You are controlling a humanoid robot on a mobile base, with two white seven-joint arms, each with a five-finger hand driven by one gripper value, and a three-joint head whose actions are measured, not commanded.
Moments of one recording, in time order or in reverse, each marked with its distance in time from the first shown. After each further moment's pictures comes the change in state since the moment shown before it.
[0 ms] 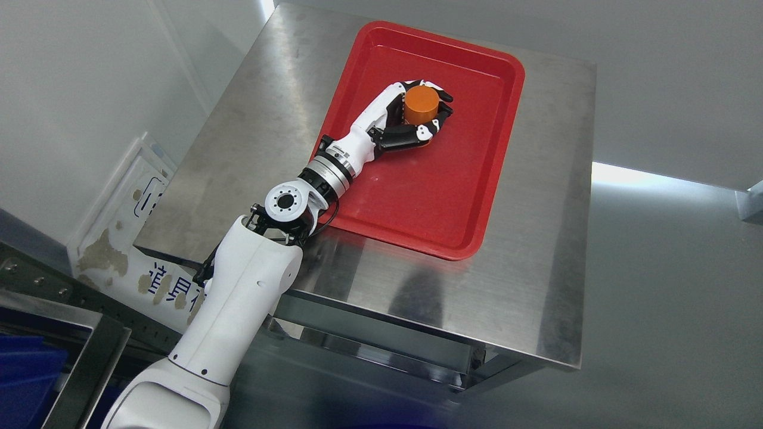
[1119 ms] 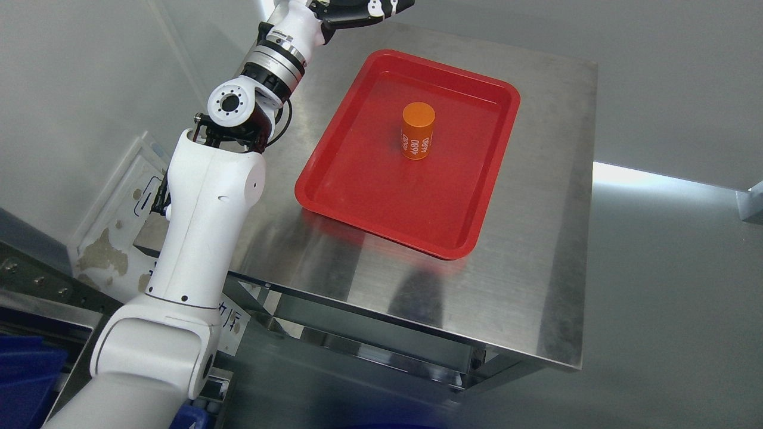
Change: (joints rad) left arm -0.237 0.000 0.219 0.077 -0.035 -0.022 0.010; right arm 0.000 0.000 0.000 0.000 0.000 0.001 0.000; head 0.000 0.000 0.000
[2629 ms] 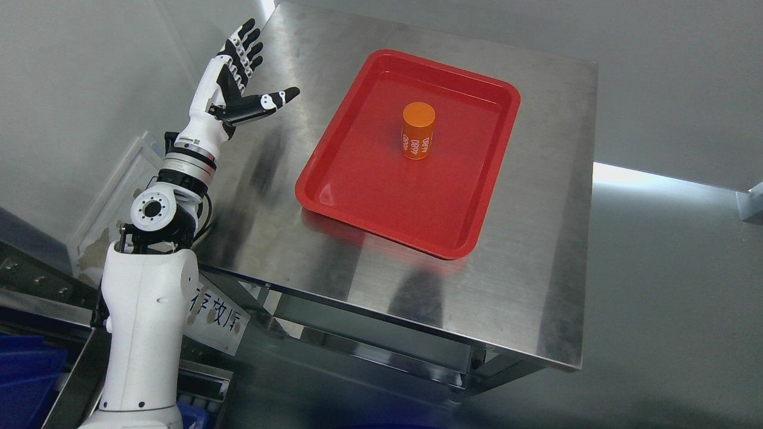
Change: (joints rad) left arm 0.397 0.098 0.237 -0.302 -0.070 0.102 0.032; right arm 0.000 0.000 0.000 0.000 0.000 -0.006 0.000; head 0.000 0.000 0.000
